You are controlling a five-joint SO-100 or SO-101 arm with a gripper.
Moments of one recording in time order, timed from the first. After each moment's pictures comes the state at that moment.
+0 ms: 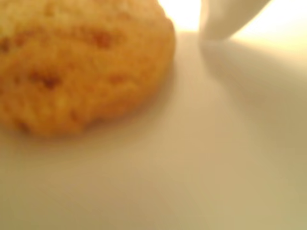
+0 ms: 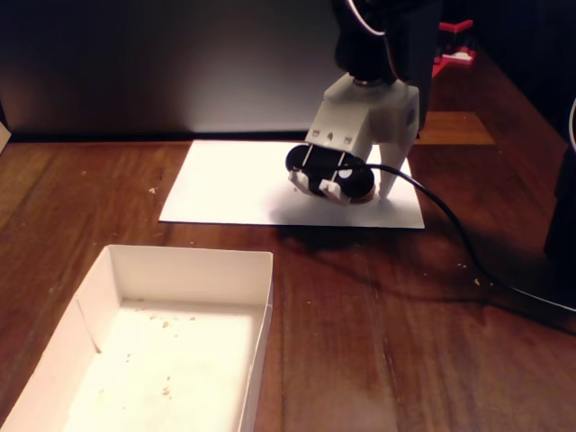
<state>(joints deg) 32.1 78.7 110.4 59.7 2.5</state>
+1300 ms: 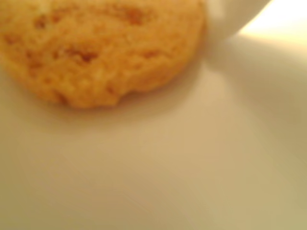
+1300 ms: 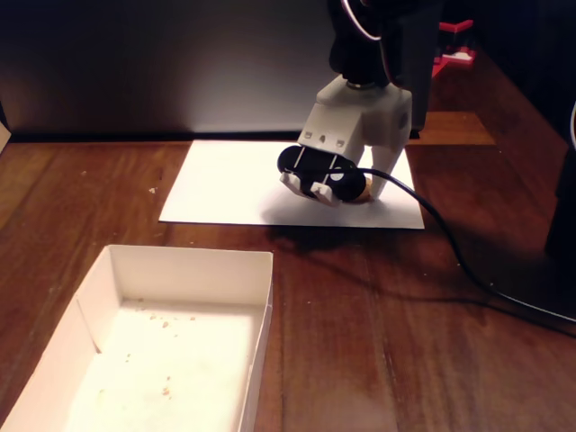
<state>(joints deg) 32.2 77.9 110.2 56.4 3.3</state>
